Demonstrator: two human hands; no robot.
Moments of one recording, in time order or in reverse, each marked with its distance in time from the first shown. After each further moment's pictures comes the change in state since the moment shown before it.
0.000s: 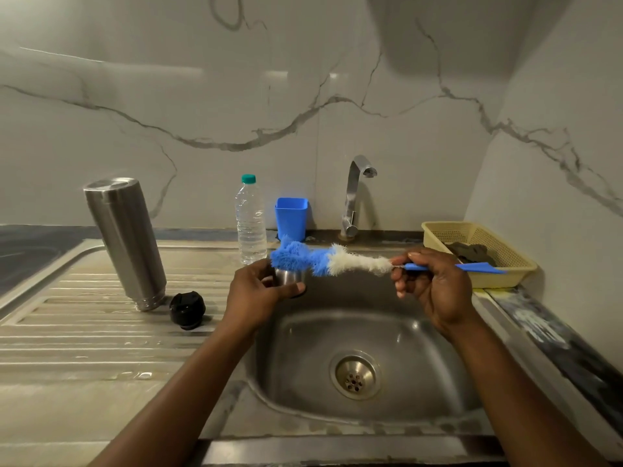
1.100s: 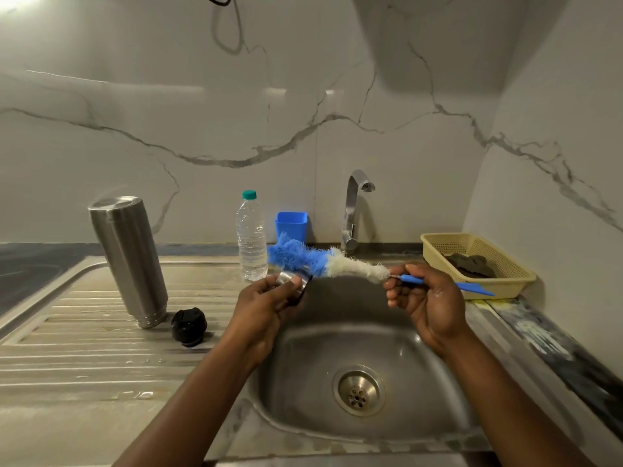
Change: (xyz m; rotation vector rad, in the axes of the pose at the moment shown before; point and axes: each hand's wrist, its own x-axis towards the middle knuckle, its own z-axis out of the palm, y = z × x) left_hand -0.011 0.025 0.008 -0.621 -0.033 -0.298; right_hand -0.004 0.005 0.011 0.142 0.048 0.087
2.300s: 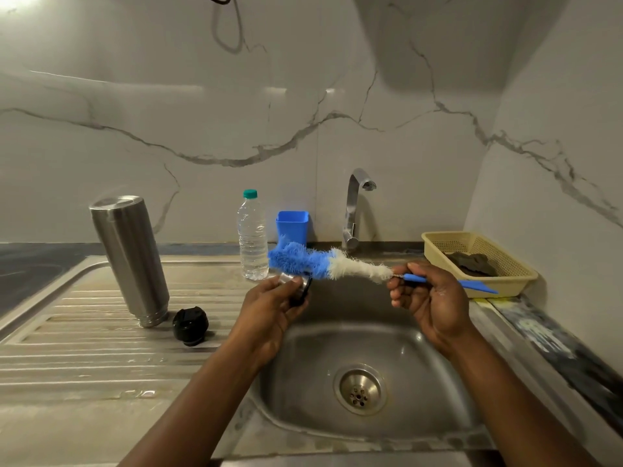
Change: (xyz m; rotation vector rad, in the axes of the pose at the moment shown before) left_hand 0.003 -0.004 0.004 -0.060 0.027 -0.057; right_hand -0.002 -0.004 -0.001 -0.006 -0.002 -0.003
